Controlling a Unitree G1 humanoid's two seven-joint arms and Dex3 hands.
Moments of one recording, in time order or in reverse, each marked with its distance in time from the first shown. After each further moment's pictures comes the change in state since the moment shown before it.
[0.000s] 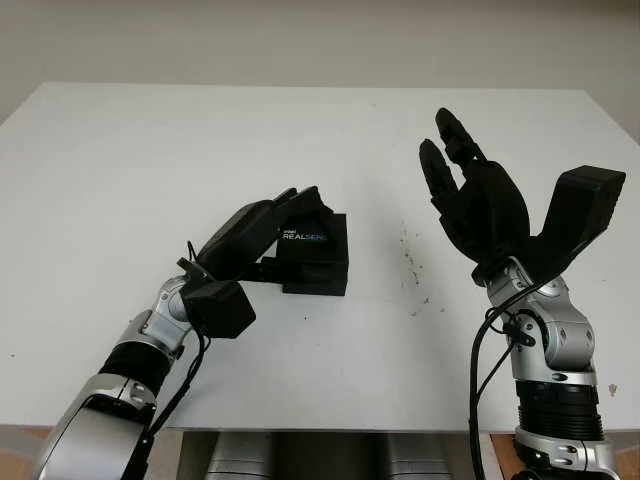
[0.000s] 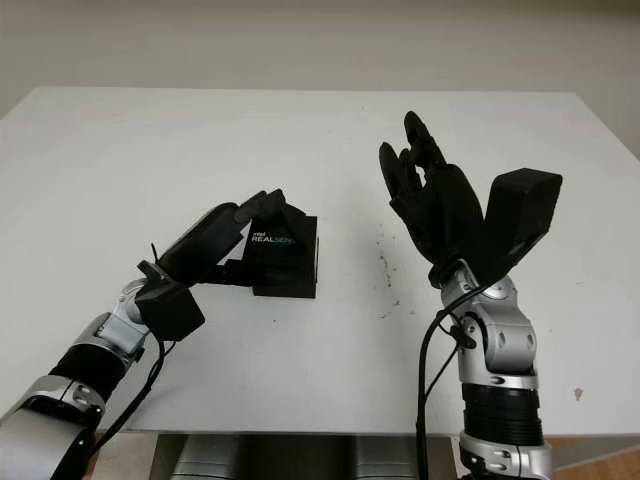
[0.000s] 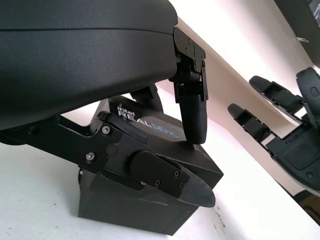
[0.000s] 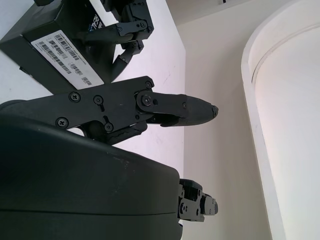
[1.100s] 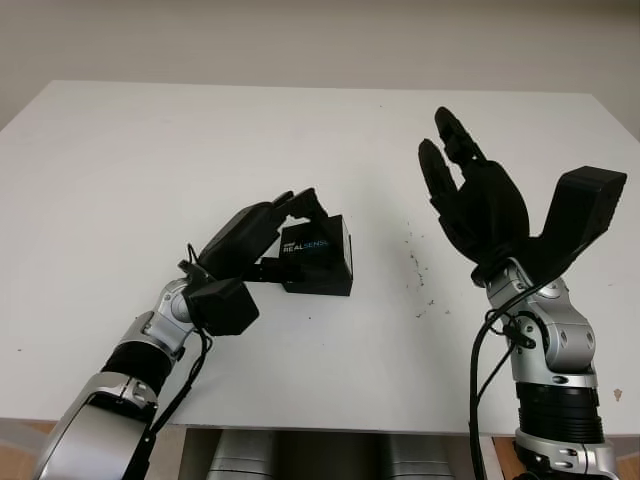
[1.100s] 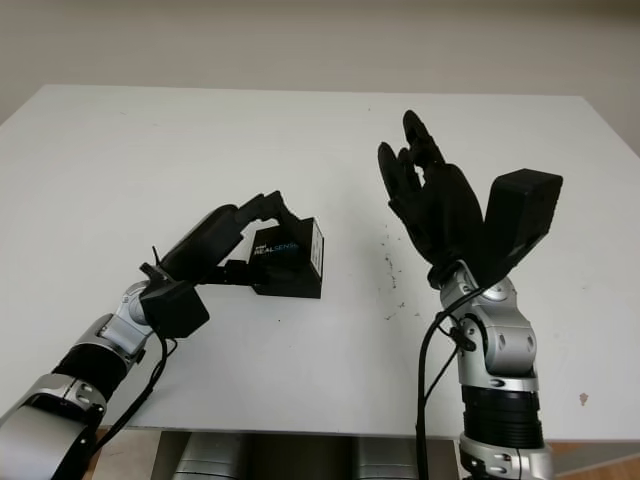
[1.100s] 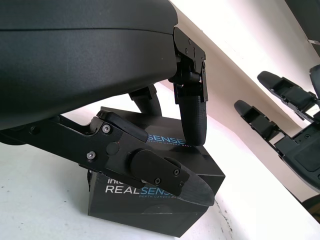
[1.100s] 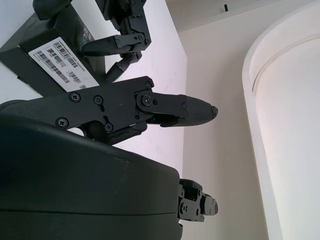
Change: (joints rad) left arm -0.020 -0.016 -0.028 0.033 0.000 0.011 0.021; right arm 0.013 0.000 0.016 -0.027 0.000 0.009 -0.001
